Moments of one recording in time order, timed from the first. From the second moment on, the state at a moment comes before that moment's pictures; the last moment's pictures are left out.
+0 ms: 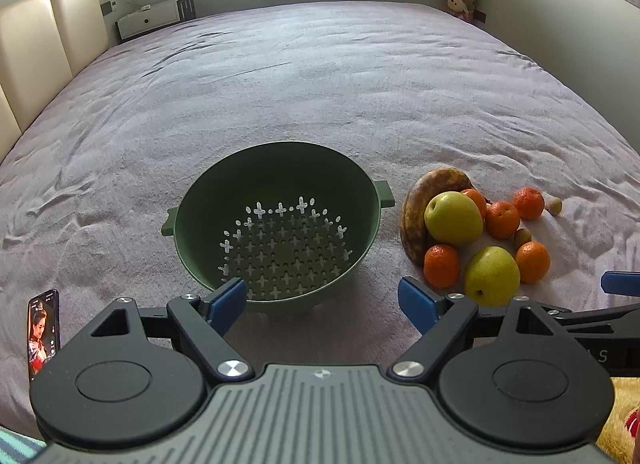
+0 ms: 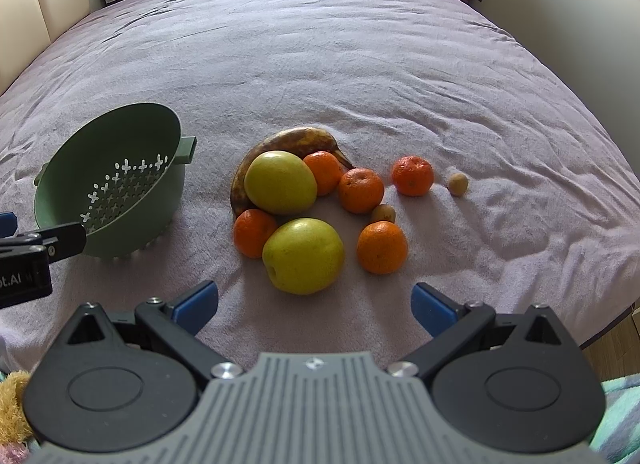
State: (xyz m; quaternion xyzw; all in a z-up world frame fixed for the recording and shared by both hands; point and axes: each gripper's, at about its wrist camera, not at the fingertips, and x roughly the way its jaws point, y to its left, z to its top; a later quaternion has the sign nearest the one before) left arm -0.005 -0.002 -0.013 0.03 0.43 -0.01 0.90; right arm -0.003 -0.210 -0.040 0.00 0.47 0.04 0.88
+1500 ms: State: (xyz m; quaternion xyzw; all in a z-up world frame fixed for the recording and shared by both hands) left arm -0.006 -0.021 -0.012 -0.01 0.41 -0.13 0.90; right arm 0.004 -0.261 -0.042 0.07 0.39 0.00 0.92
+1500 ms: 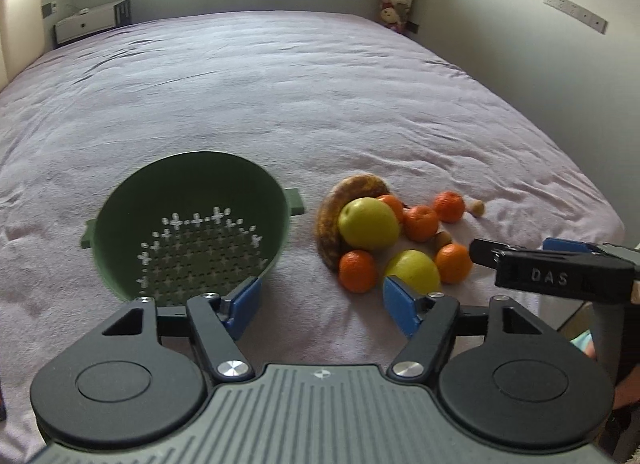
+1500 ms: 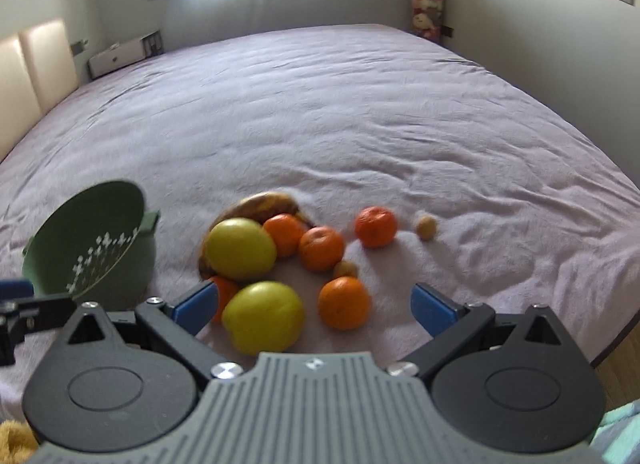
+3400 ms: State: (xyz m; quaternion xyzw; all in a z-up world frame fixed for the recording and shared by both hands) left arm 0.056 -0.117 -0.114 0.01 0.43 -0.24 0.87; right arm 0.083 -0.291 -0.129 0.19 0.51 -0.04 0.84
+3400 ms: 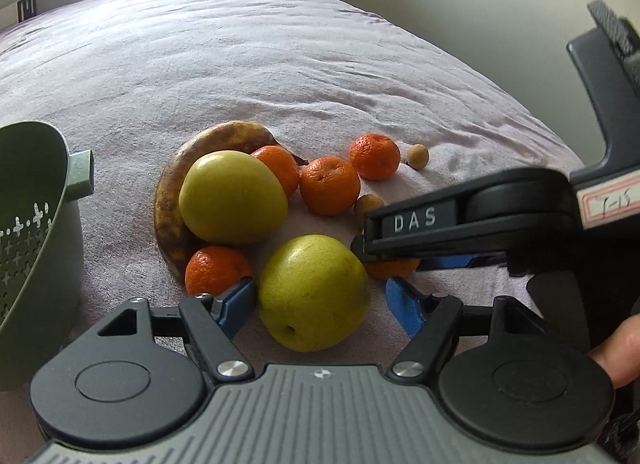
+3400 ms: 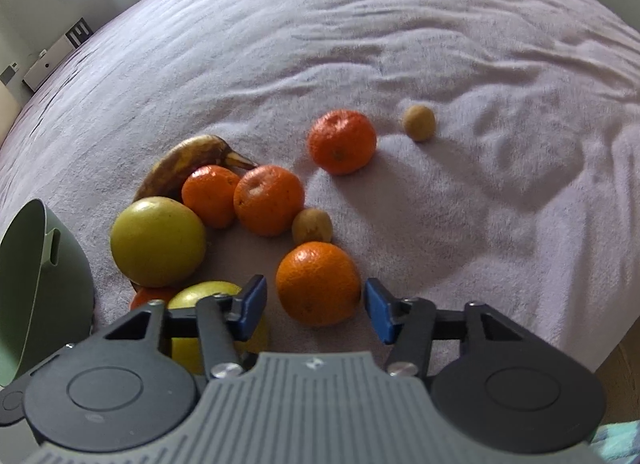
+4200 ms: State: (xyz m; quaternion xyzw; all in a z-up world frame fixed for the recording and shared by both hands) left arm 0.055 -0.121 -0.114 0.03 0.43 -0.24 0.87; right arm 0.079 -0.291 -0.125 0.18 0.51 -0.03 0.84
